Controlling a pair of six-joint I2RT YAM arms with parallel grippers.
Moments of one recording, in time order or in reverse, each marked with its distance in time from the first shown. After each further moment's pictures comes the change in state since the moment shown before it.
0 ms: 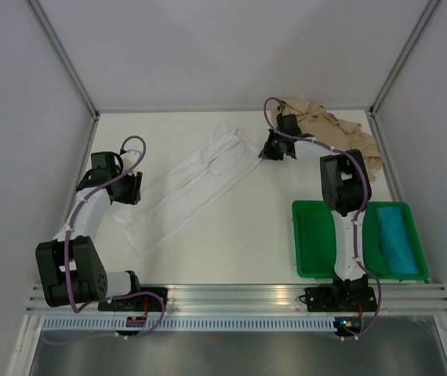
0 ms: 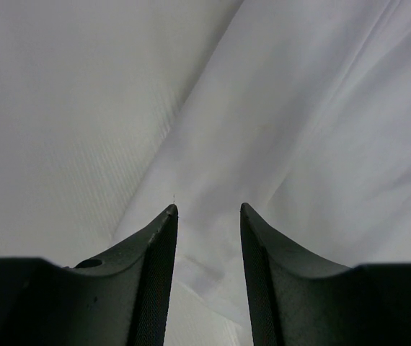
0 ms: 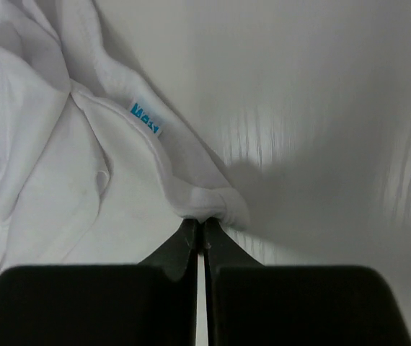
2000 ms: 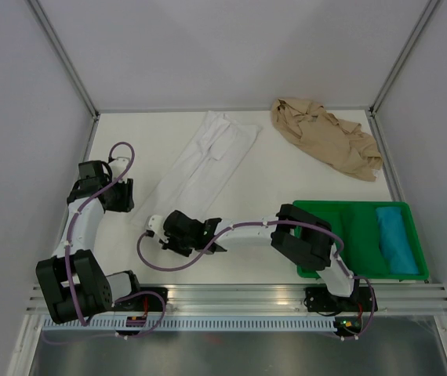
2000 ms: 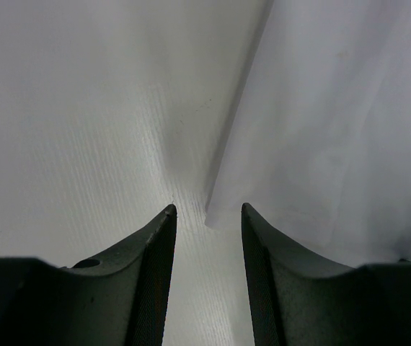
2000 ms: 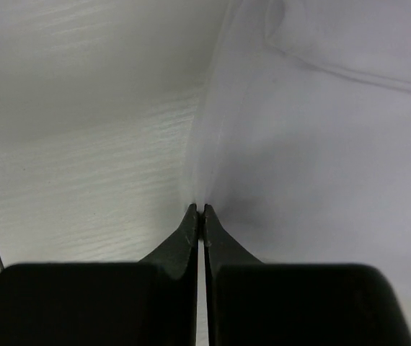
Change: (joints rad) left arm 0.108 -0.100 -0.065 -0.051 0.059 0.002; right arm 0.977 -0.080 -0.120 0.085 0.180 -0.668
